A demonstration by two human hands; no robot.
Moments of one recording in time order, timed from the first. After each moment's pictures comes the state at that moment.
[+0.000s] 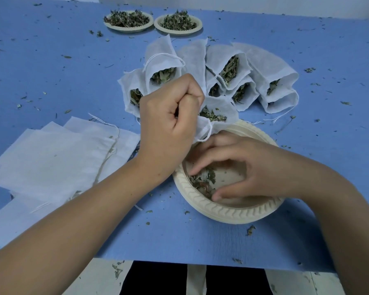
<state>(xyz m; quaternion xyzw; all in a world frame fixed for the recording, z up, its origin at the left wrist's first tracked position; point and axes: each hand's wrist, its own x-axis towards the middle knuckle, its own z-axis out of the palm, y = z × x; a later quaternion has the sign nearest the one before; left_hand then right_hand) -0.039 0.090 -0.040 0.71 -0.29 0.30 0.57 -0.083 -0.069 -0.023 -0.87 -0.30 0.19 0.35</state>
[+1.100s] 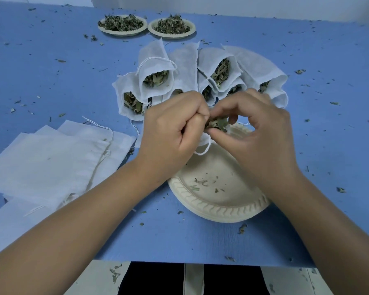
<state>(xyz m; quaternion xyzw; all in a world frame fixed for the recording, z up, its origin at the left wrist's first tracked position) -0.044 0.087 -0.042 0.74 -0.36 0.33 0.47 -0.081 -0.056 -0.034 -0.86 -0.17 -0.30 0.38</state>
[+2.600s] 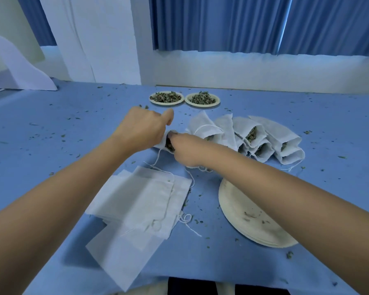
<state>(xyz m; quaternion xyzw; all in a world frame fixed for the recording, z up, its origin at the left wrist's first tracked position) 0.049 0.250 0.023 0.92 -0.26 0.28 -0.13 0.015 0.105 0.016 -0.97 -0.22 0.07 0.09</state>
